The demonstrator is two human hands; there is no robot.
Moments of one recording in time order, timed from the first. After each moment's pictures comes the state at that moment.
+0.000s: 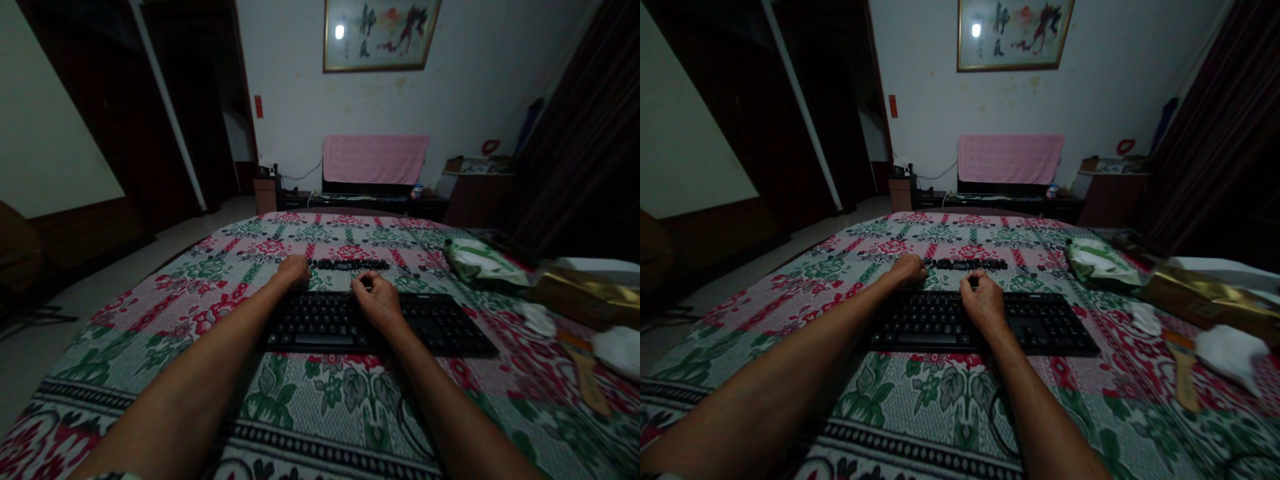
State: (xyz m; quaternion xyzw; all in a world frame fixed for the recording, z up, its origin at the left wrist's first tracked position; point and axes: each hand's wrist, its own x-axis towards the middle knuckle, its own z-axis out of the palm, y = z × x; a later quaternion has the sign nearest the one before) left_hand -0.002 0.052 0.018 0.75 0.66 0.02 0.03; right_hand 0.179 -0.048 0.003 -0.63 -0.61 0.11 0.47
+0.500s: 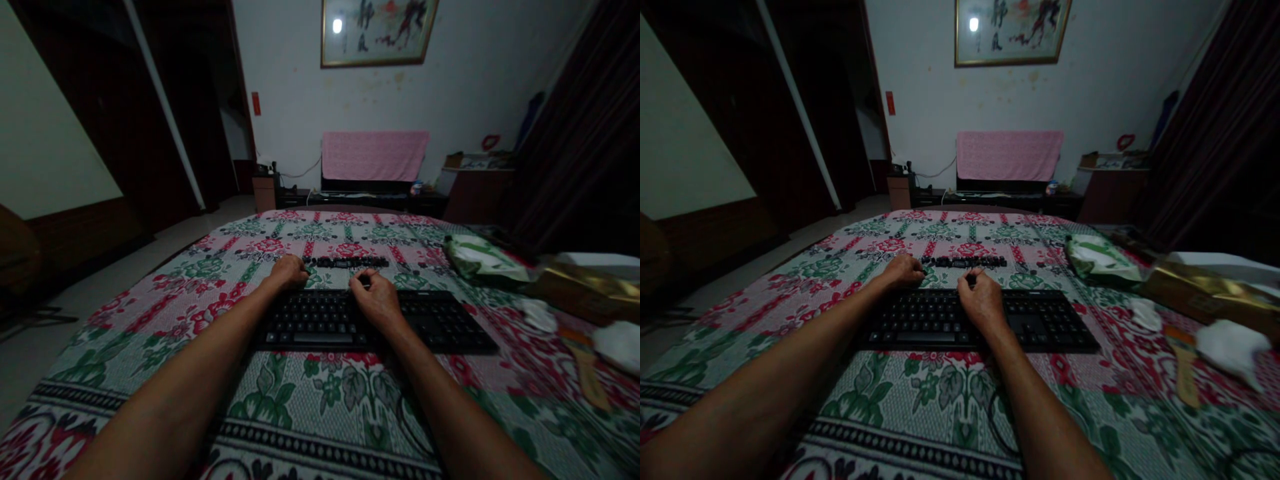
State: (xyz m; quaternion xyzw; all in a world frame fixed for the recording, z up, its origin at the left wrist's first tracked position) left_hand -0.017 0.051 0.008 0.78 0.62 0.07 0.03; right_hand 0.180 -0.046 -0.002 -0.64 -0.62 0.09 0.45
